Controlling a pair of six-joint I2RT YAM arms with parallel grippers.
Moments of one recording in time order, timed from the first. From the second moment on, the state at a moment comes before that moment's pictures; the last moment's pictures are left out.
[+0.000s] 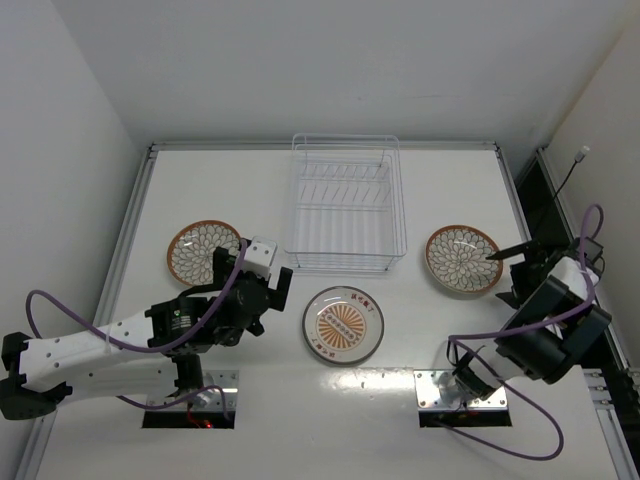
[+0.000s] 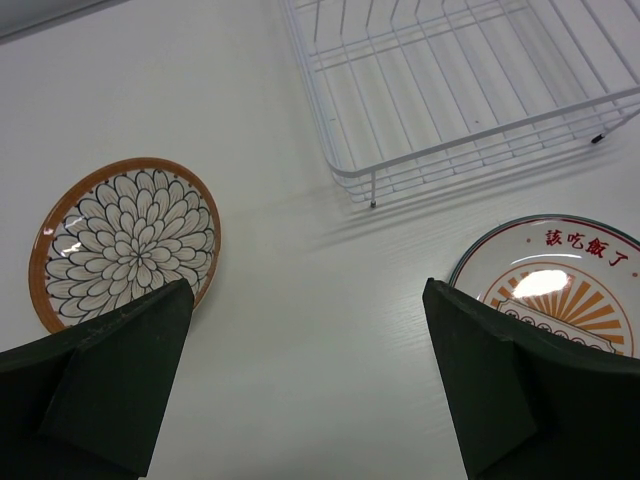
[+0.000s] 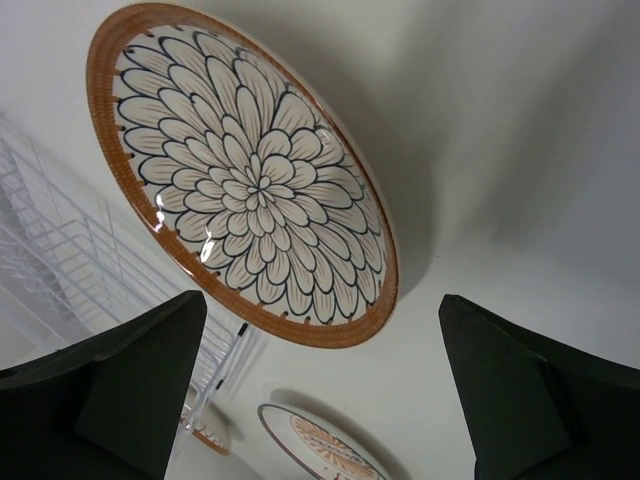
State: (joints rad) left arm -1.24 0.80 0.81 -0.58 -0.95 -0.39; right arm -0.81 1.43 0.78 -0.55 -0.48 0.53
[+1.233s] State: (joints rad) left arm -1.24 0.80 0.81 -0.59 -0.97 -0.39; right arm -0.74 1.71 0.79 -0.29 -0.65 0.62
